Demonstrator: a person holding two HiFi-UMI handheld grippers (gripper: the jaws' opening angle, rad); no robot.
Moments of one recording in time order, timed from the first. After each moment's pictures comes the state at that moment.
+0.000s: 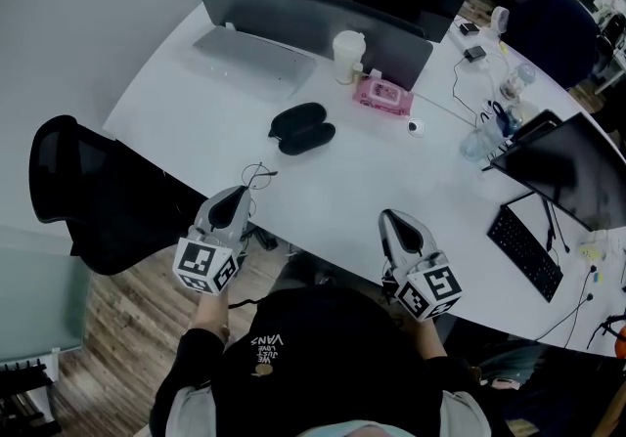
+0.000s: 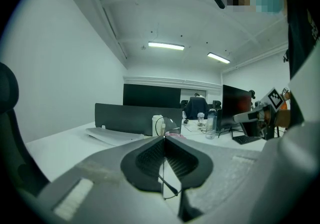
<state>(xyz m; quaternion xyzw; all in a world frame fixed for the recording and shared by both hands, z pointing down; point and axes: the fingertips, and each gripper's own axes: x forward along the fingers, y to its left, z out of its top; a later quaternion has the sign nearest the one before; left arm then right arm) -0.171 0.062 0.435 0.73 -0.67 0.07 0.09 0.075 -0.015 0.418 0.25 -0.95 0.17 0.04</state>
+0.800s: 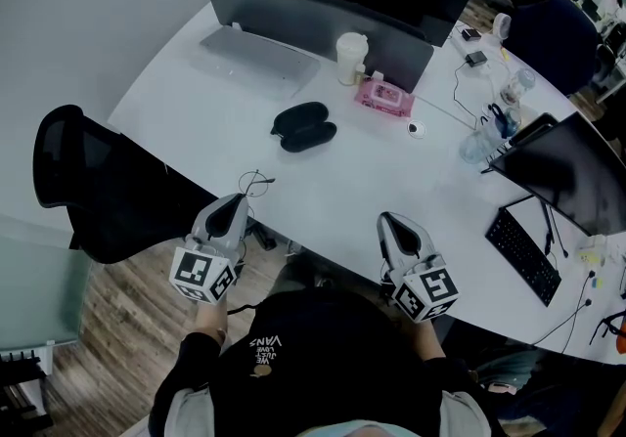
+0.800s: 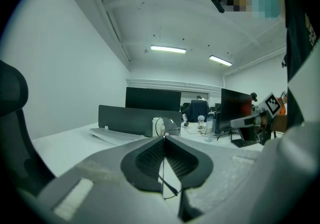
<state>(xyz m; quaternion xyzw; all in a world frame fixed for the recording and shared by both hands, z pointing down) -0.157 0.094 0.423 0.72 -0.68 0.06 0.09 0.083 -0.001 0.420 0.24 -0.96 0.15 0.05</state>
